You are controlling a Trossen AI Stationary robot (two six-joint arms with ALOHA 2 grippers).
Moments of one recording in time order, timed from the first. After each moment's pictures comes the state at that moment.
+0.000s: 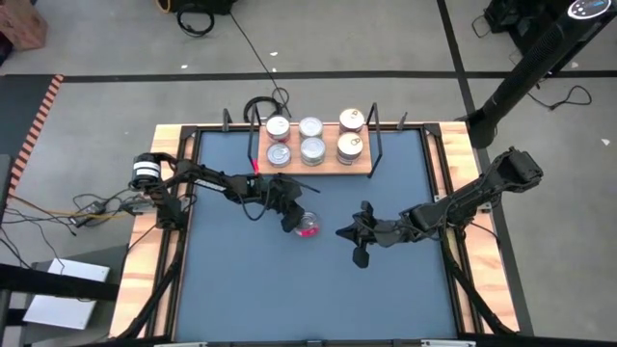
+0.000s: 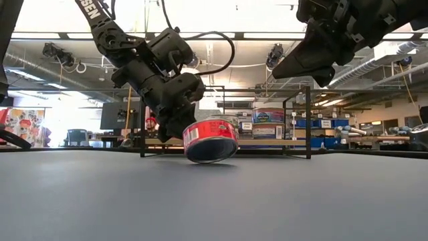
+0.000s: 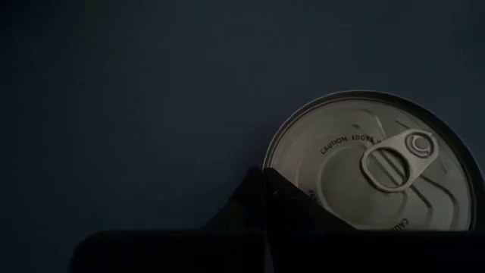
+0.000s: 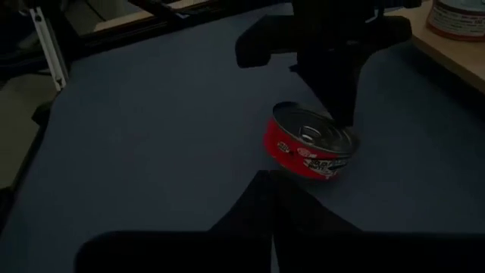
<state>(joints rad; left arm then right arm) 0.13 1.74 0.79 0.18 0.16 -0.36 0.38 1.39 0.63 0.21 0.44 0.48</state>
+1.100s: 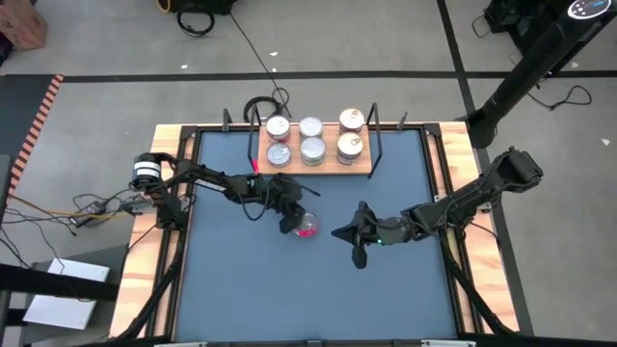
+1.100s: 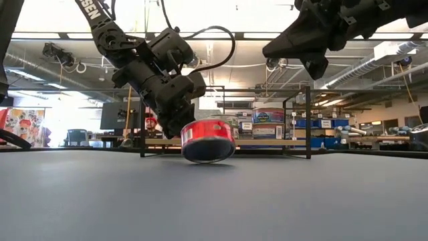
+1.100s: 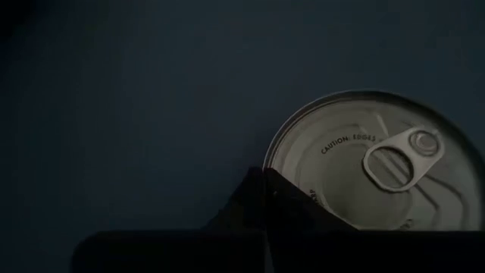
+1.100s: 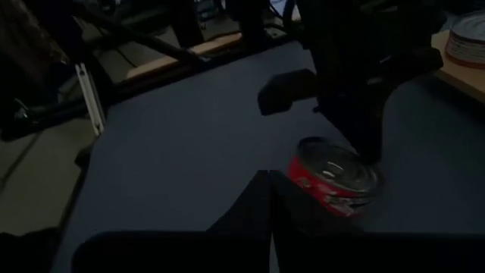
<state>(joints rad) 0.14 1.74 0.79 0.20 0.15 -0.19 0.38 1.39 0.63 0.34 0.42 0.49</state>
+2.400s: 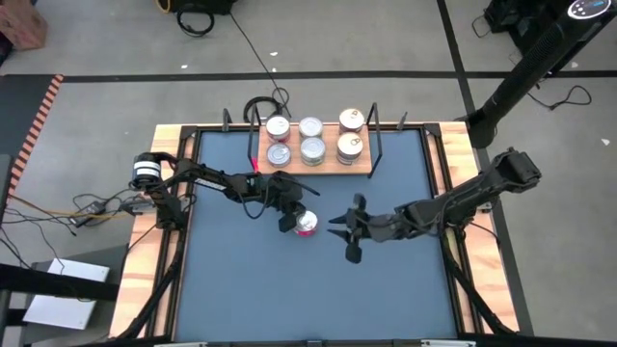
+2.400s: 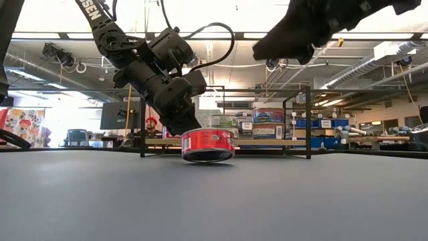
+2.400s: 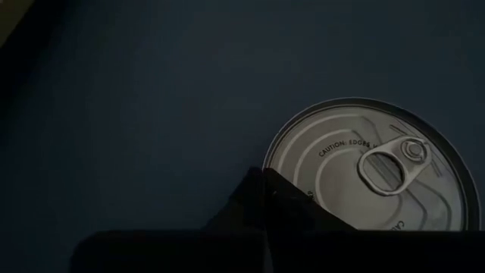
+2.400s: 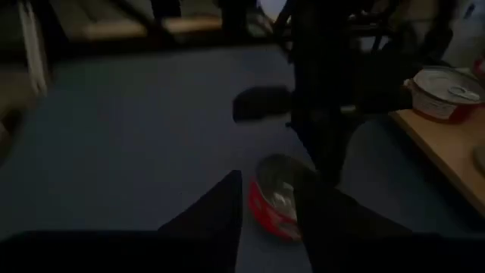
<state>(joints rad) 0.15 1.74 0.79 0.21 0.15 -0.09 0.34 1.40 0.75 0.17 0.46 0.30</state>
